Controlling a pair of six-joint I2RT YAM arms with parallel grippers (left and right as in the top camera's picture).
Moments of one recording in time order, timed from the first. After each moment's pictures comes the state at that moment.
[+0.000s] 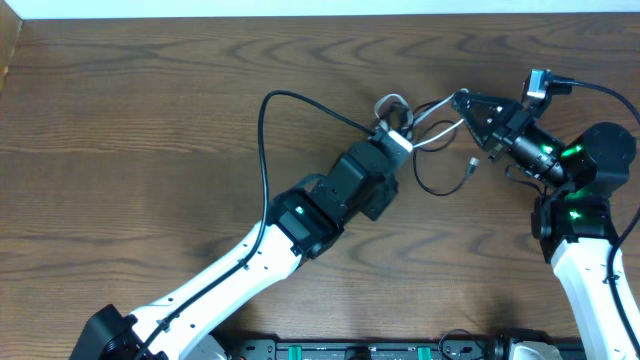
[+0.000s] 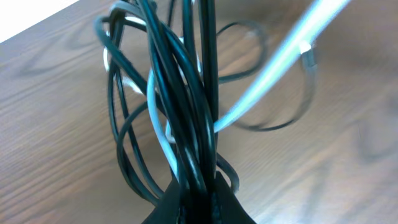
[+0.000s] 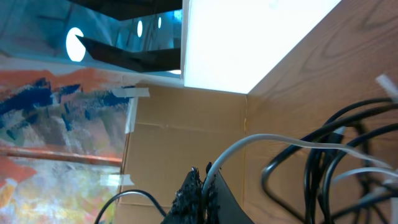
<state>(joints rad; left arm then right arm) -0.81 1.42 1.04 -0.32 -0.12 -0.04 -0.07 1.17 0.74 0.47 -0.93 1.44</state>
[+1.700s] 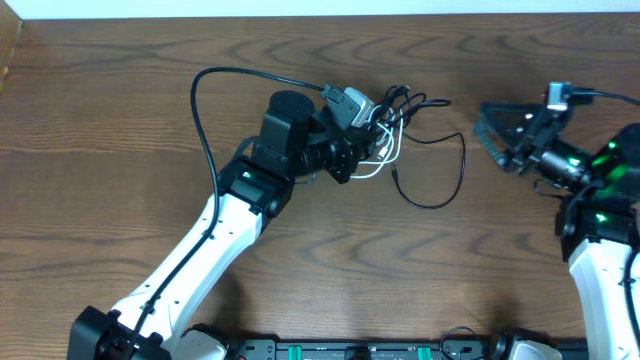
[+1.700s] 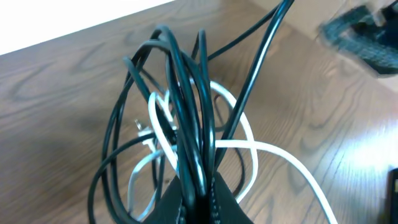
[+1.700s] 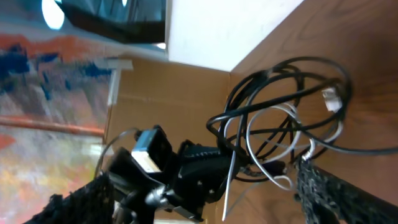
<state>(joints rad) -0.50 1.42 1.04 -0.12 0.51 -0.02 -0.21 1.17 0.75 0.30 -1.20 1.22</state>
